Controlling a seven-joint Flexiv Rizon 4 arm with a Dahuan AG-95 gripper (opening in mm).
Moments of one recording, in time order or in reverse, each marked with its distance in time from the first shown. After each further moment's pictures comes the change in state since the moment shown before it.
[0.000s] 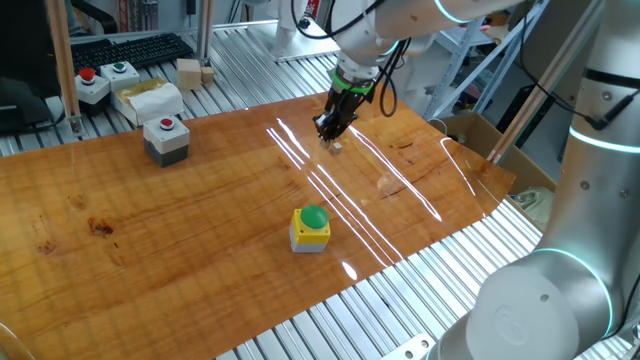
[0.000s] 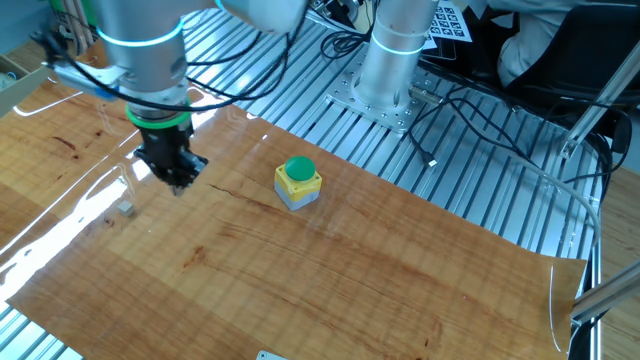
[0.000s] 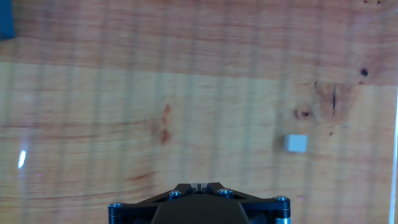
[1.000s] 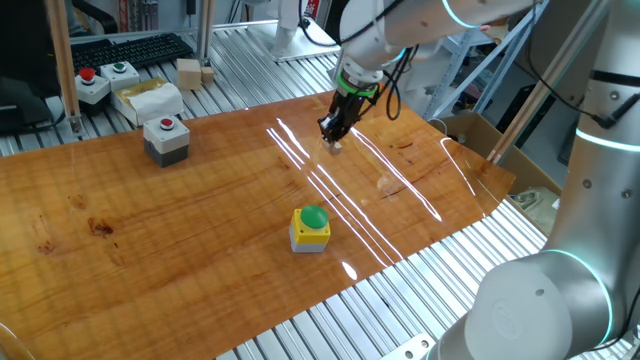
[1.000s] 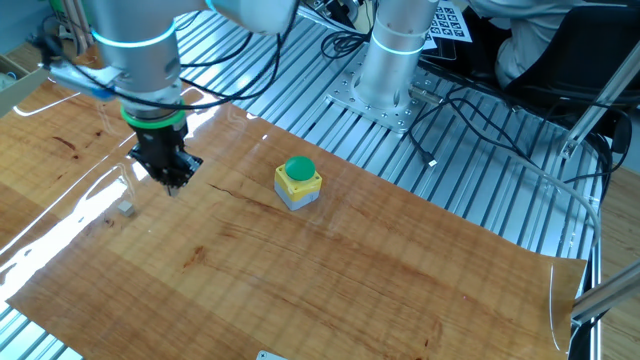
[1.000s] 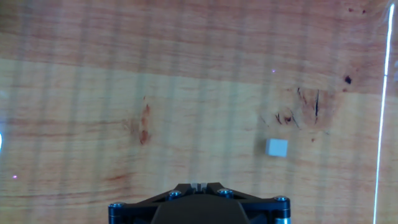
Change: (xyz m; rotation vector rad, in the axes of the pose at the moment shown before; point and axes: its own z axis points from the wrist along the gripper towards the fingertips) arm 0.012 -0.005 -0.001 0.028 -0.003 -0.002
